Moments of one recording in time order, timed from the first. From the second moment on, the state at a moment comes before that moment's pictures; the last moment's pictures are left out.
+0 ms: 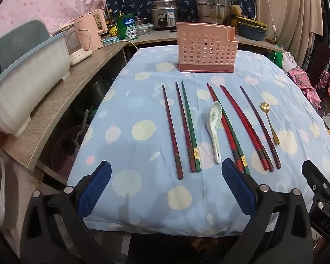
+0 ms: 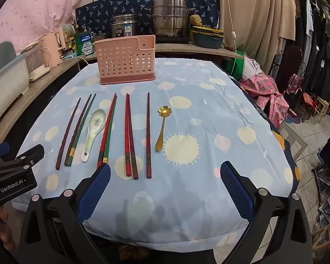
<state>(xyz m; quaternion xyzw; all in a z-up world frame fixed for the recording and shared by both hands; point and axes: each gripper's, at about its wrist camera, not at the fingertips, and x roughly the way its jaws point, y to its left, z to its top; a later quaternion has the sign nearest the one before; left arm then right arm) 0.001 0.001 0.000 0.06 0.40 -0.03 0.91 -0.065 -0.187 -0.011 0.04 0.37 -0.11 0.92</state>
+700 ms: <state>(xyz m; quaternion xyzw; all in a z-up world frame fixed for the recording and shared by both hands) -0.001 0.006 0.004 0.06 0.39 -0.03 0.92 -0.067 -0.179 -0.005 0.03 0.36 -0.12 0.93</state>
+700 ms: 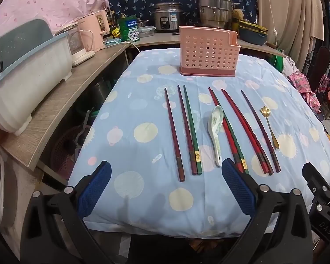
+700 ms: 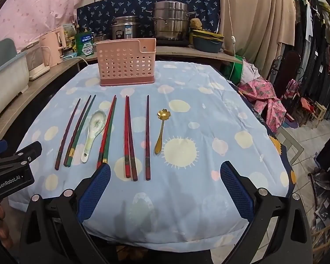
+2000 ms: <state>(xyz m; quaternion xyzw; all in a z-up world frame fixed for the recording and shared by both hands) -0.003 0.011 0.003 0.05 0.39 -0.03 0.92 -0.063 -0.176 -0.007 0.04 0.36 -0.11 0.92</state>
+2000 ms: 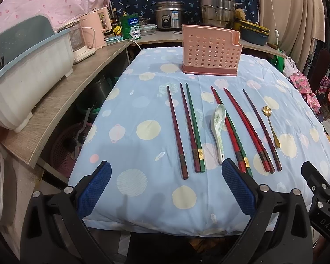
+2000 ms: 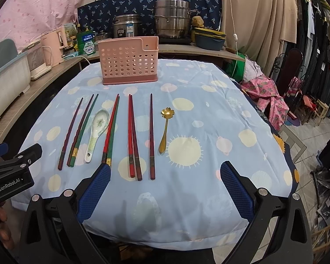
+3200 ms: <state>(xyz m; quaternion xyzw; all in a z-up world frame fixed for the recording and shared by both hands) -0.006 0.007 0.000 0.05 0.38 -0.04 0.92 -0.064 -0.178 -0.009 0.04 0.36 -0.11 0.92</state>
